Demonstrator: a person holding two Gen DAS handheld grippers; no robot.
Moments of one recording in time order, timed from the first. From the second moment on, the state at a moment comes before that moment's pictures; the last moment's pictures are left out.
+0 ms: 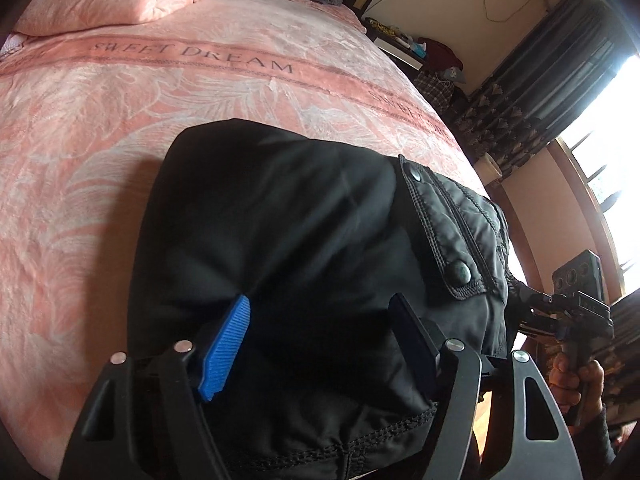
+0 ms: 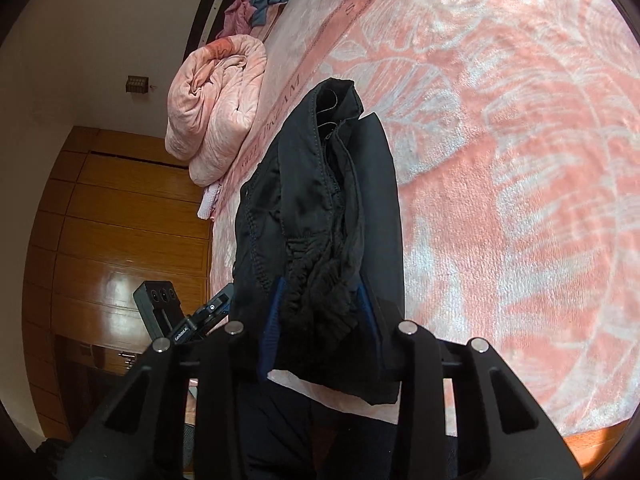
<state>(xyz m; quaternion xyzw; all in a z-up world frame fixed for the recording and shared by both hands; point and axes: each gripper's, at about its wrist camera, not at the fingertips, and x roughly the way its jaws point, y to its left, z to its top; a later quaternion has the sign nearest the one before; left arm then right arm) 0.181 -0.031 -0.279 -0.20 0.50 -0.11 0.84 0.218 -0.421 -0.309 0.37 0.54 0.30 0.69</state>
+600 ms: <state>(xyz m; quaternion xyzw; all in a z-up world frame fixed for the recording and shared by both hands) 0.146 0.015 -0.259 -0.29 0.45 -0.14 0.83 0.185 -0.351 -0.259 0.21 0.53 0.27 0.78</state>
